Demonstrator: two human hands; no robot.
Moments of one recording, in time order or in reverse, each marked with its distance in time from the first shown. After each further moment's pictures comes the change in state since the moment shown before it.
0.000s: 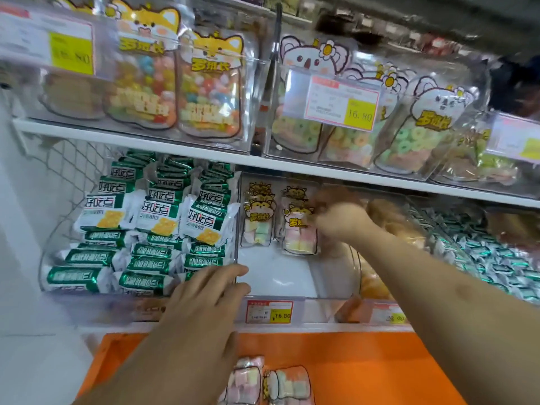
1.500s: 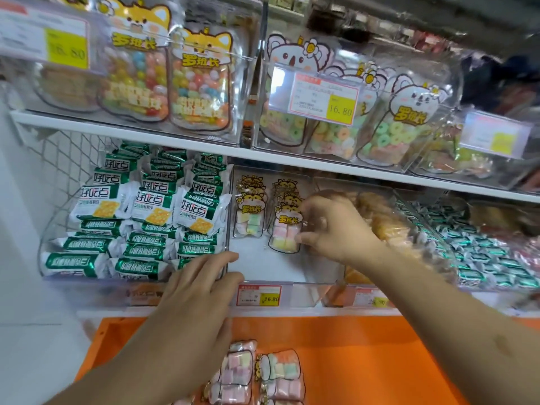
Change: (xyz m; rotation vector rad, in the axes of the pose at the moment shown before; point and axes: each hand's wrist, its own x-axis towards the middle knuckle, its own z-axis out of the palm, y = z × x) left_hand -0.008 0.018 -0.007 -0.092 0.065 -0.039; right_hand -0.063 0.011 -0.004 0.078 0.078 -0.159
